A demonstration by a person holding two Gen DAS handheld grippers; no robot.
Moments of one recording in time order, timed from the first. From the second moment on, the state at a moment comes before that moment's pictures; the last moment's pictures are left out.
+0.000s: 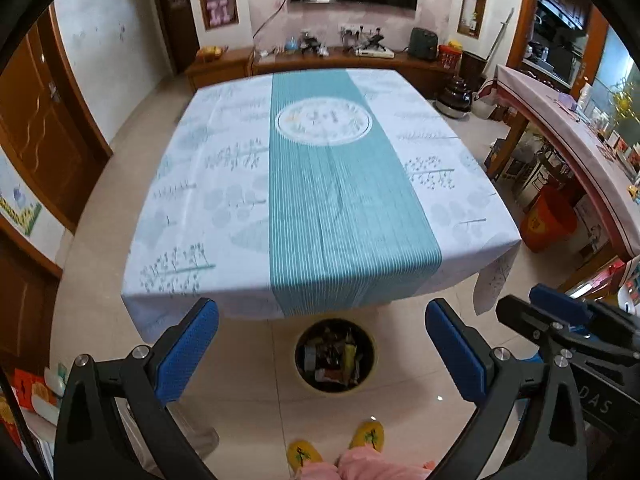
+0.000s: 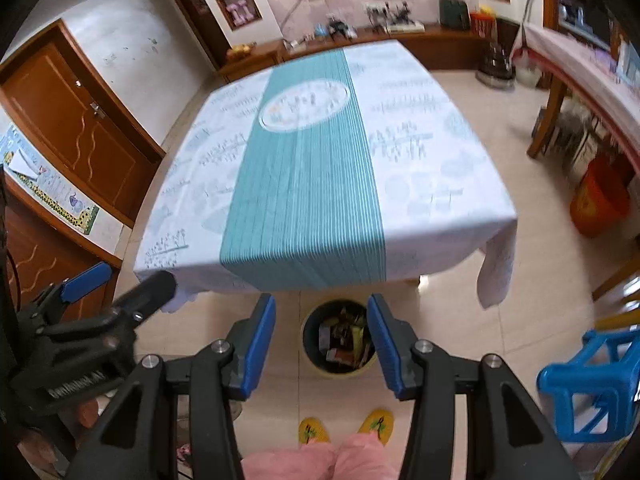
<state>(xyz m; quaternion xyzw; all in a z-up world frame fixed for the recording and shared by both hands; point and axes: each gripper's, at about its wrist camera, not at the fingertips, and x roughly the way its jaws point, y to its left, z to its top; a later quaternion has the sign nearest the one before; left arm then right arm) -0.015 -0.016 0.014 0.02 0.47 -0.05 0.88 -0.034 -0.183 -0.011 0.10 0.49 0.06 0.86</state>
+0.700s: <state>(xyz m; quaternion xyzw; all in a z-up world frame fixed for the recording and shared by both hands) -0.017 -0.005 0.018 0.01 0.47 -0.02 0.88 -0.030 -0.173 0.007 0.07 0.47 0.06 0.88</state>
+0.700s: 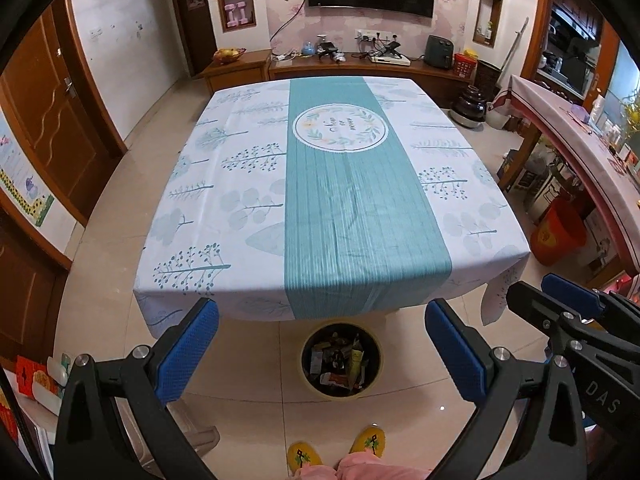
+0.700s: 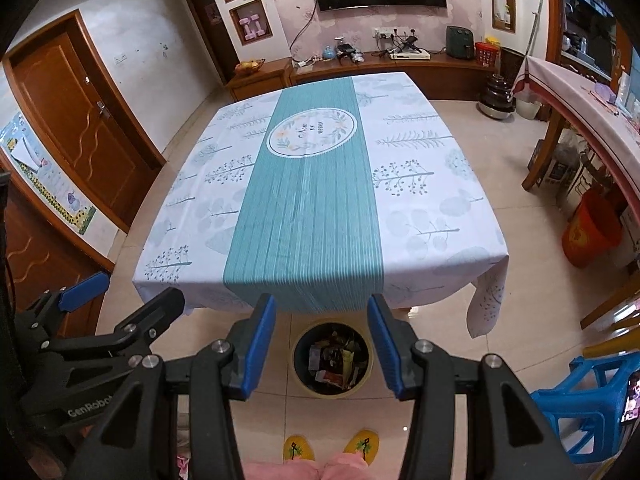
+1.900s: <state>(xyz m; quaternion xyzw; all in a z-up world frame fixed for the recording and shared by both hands) -0.006 -0.001 0.005 0.01 0.48 -0.01 0.88 -0.017 -0.170 -0.001 0.06 0.48 0.07 0.87</state>
